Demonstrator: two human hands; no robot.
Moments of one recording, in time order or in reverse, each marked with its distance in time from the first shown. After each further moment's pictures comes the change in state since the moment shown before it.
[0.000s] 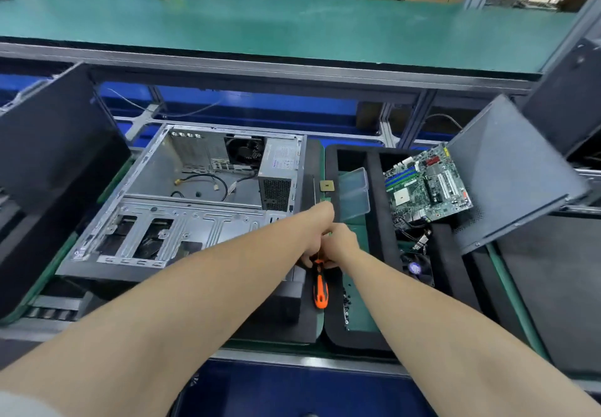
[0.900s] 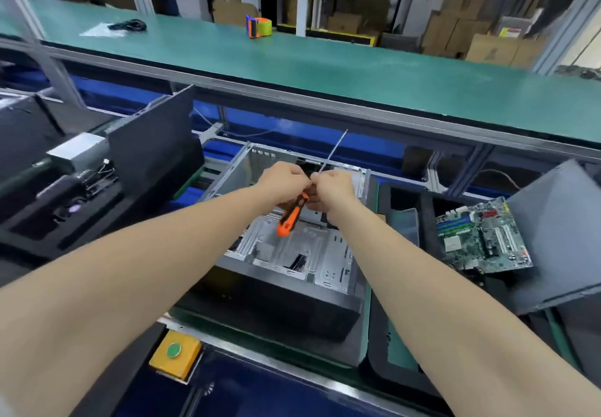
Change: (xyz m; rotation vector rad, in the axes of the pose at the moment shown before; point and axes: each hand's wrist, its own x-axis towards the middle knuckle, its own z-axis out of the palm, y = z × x) left_hand -0.078 -0.016 -0.203 0.250 0.492 0.760; right_hand -0.044 -0.196 0.052 0.449 -0.063 -0.282
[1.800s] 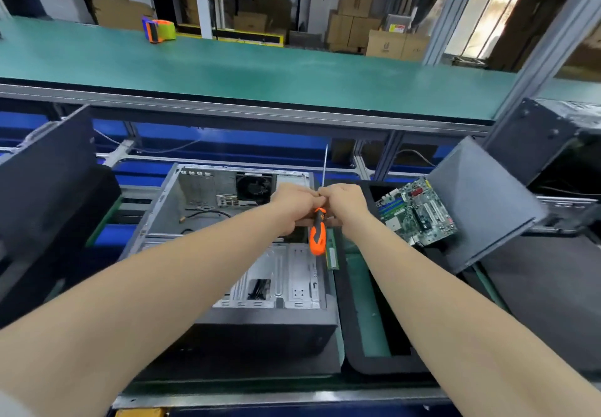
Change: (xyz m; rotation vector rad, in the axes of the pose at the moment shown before) left_hand 0.028 0.046 0.093 -0.519 -0.369 -0.085; right_hand 0.007 0.020 -0.102 0.048 0.307 0.028
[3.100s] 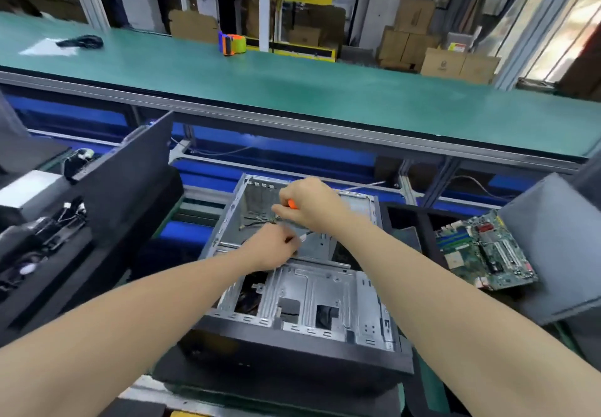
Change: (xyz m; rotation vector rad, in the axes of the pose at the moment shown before) left_hand -0.010 -0.063 -0.175 1.017 0.012 0.262; right_hand -0.033 -0.066 0.159 -1.154 -0.483 -1.114
